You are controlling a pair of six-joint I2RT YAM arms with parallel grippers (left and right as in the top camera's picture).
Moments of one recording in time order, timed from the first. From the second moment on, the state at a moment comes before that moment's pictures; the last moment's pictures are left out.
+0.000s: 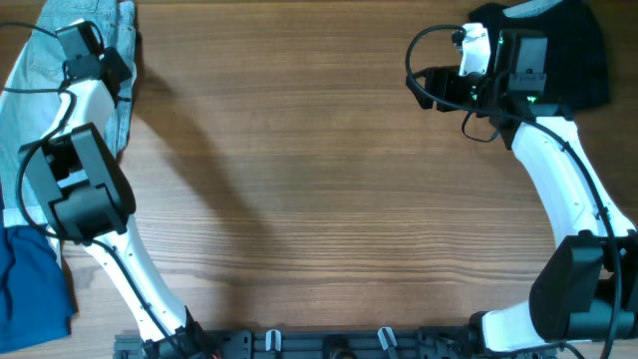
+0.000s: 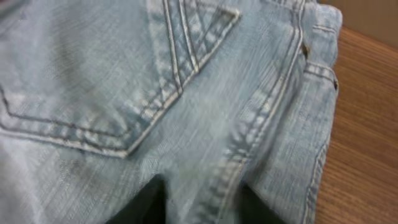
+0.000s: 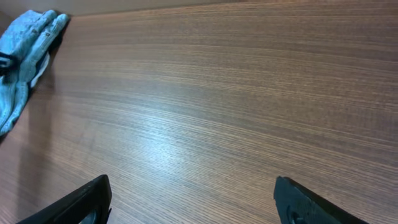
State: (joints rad) left arm 0.32 2.33 1.71 -0.12 -0.16 -0.16; right arm 0.00 1.66 1.25 -0.38 -0.49 0.02
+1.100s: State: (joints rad) left arm -0.65 2.12 1.72 -0.32 0.17 -0.43; right arm -0.34 1.63 1.27 -0.25 -0.61 0.18
